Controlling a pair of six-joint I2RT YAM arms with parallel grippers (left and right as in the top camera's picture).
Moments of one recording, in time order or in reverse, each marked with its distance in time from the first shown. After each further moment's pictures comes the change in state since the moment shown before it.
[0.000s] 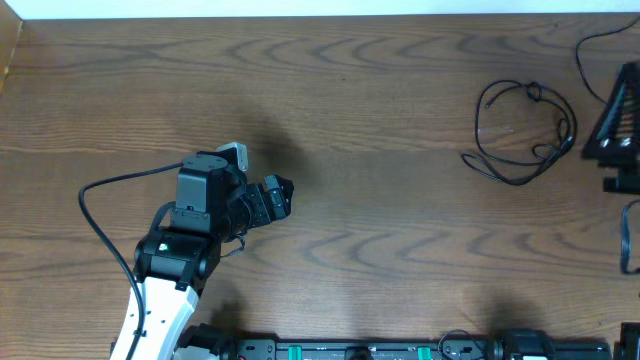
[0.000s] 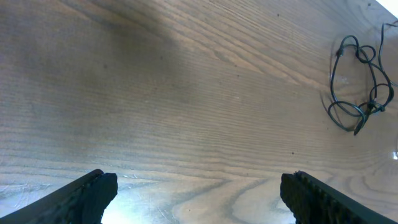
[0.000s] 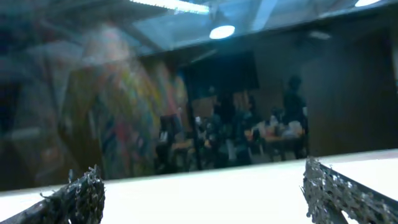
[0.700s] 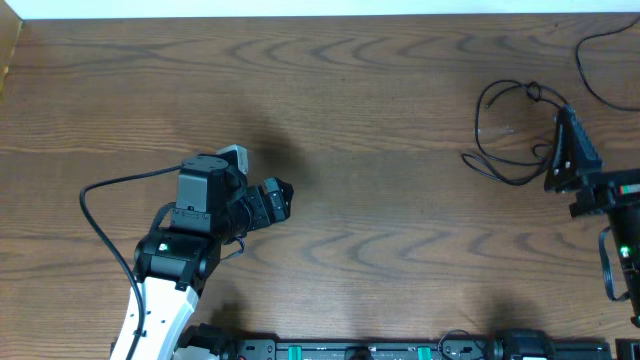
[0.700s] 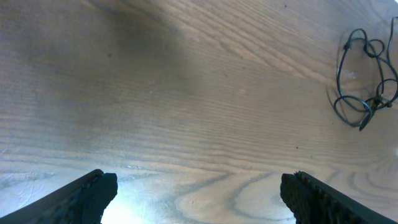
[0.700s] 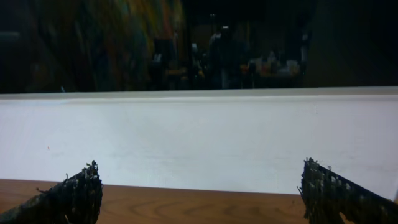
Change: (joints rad) left arm 0.000 0.000 0.000 -0.035 0.000 0.000; right arm 0.000 -0.036 -0.001 -0.325 -0.040 -0.112
